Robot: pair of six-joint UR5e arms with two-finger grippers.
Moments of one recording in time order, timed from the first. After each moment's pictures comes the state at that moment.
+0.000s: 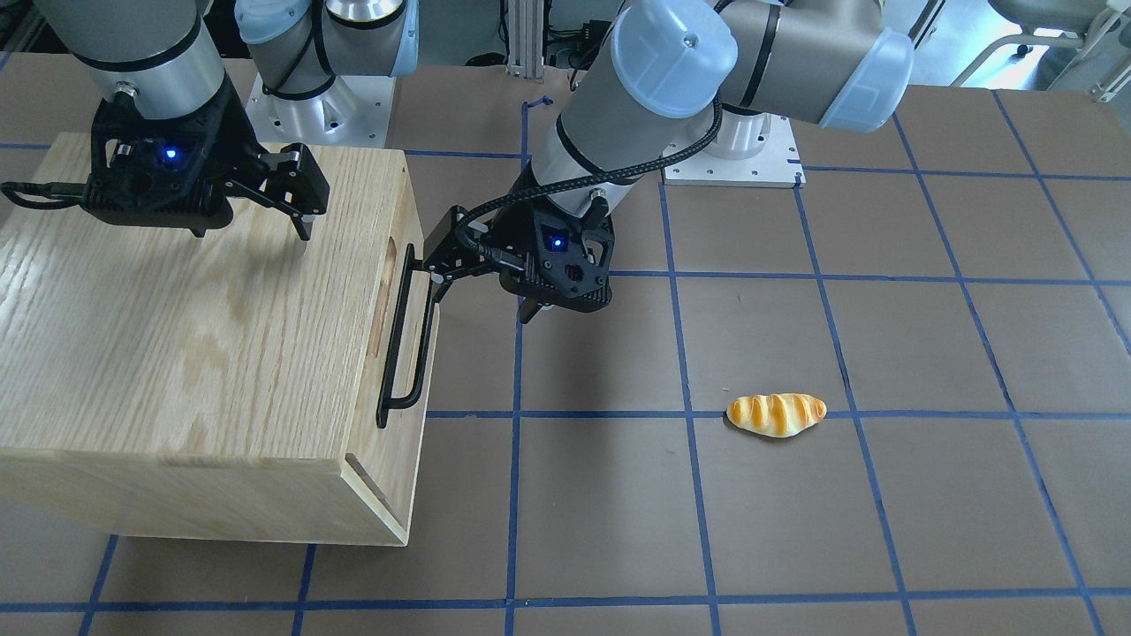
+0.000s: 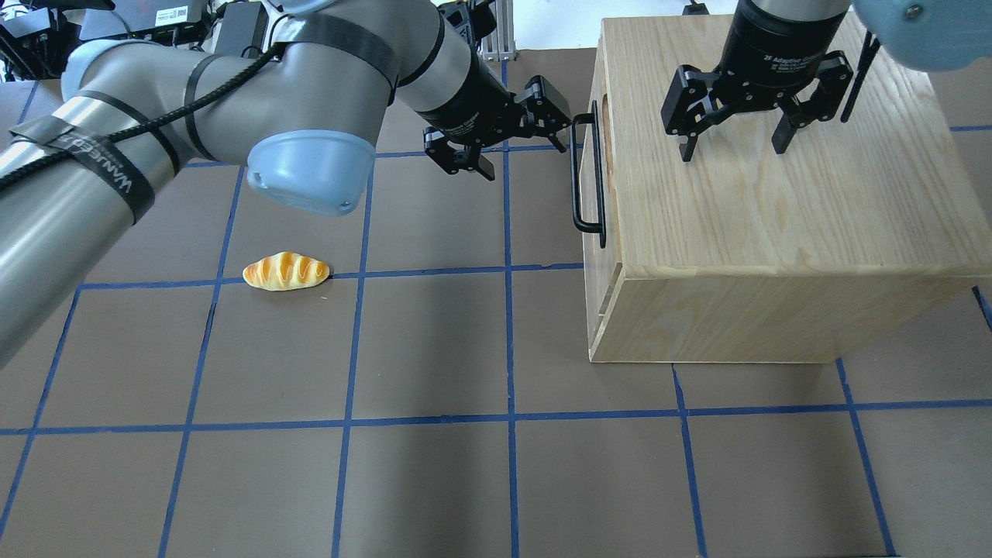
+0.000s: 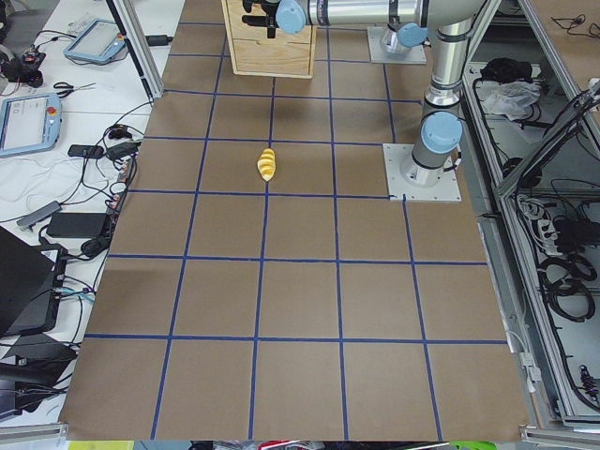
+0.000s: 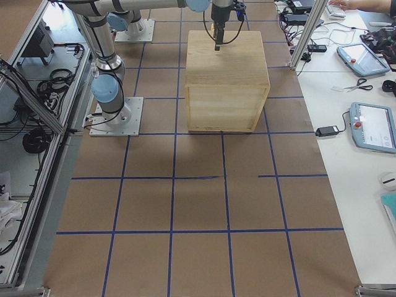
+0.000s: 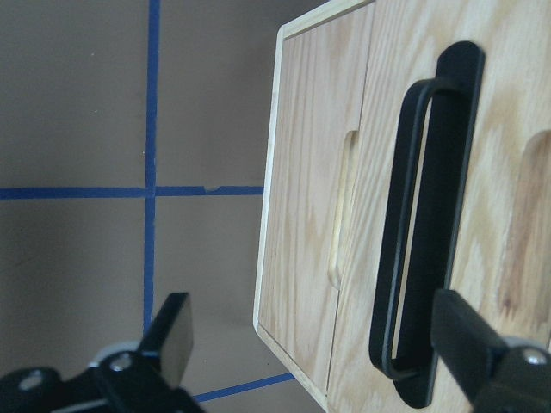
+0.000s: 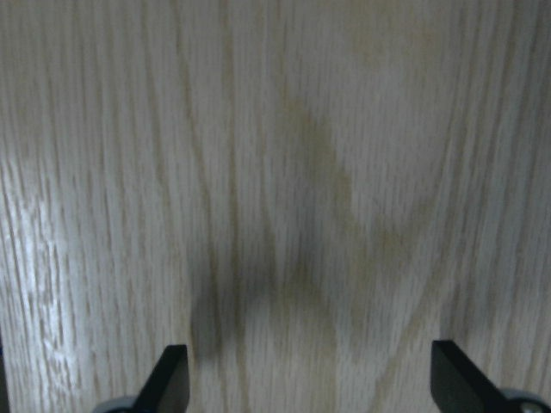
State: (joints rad) left arm -1.86 -1.82 -1.56 -1.06 1.15 -0.40; right arm 1.60 -1.49 1.43 -1.47 -1.61 0.02
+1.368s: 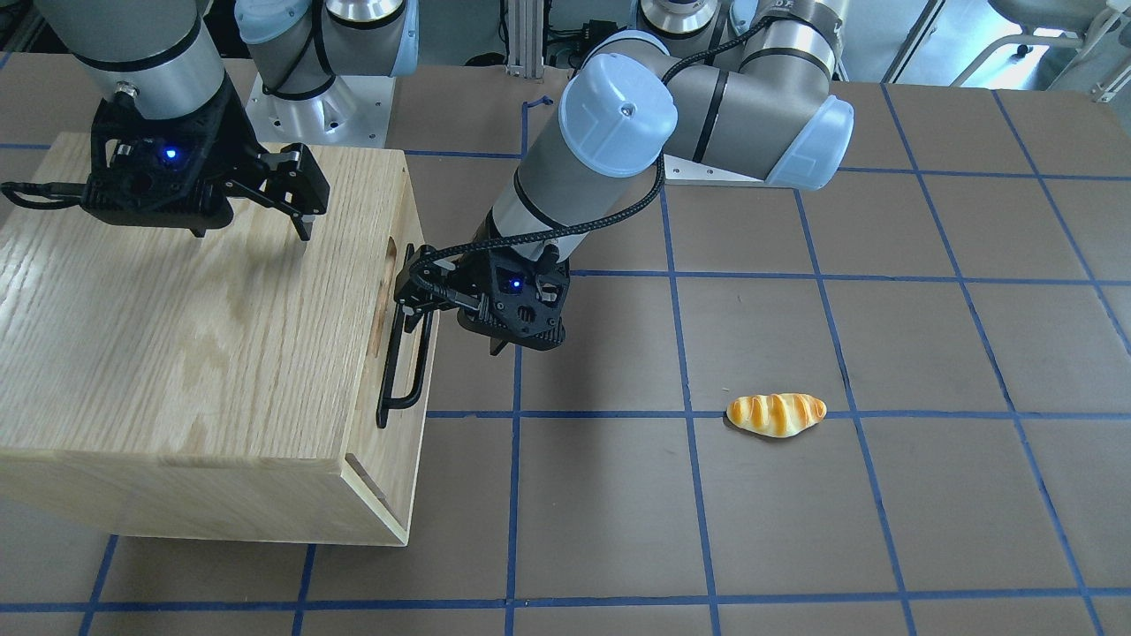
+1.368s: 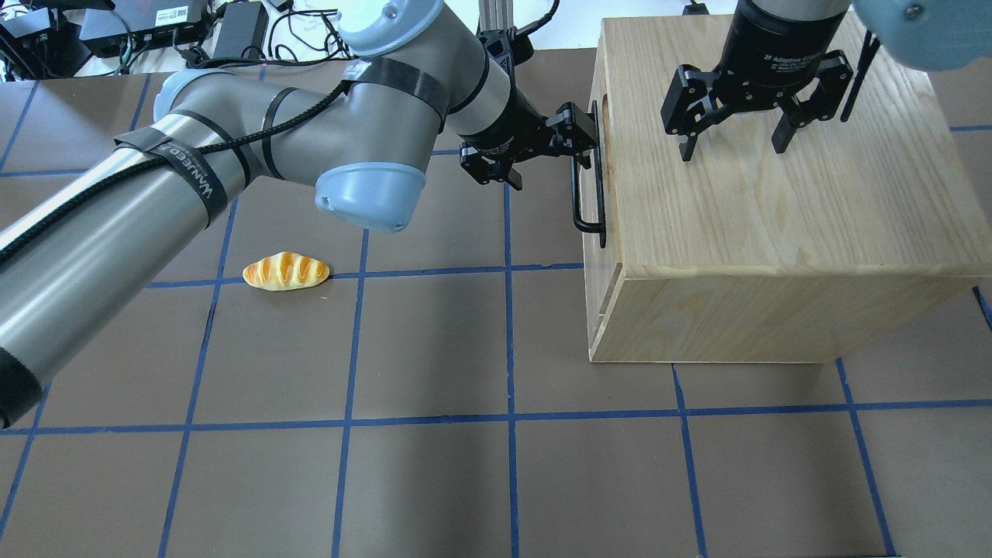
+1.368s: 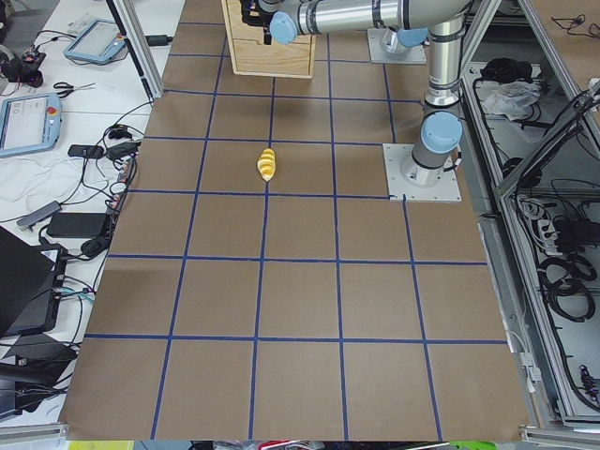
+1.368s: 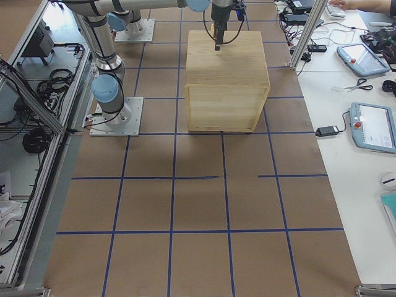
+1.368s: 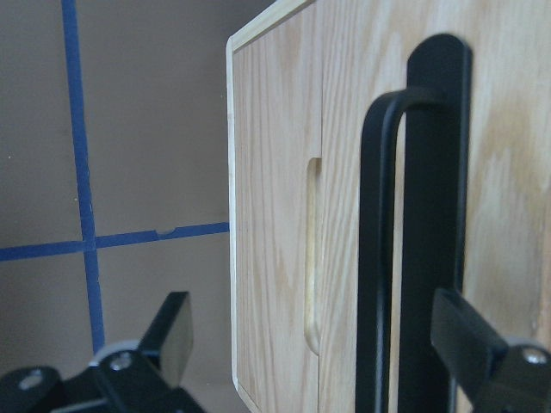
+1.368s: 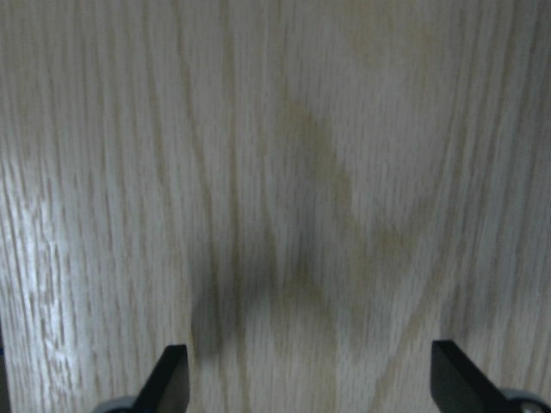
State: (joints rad) left arm -1.89 -1.90 -1.58 -0.95 1.16 -0.38; right arm 1.60 -1.49 1.43 -1.47 -1.61 0.02
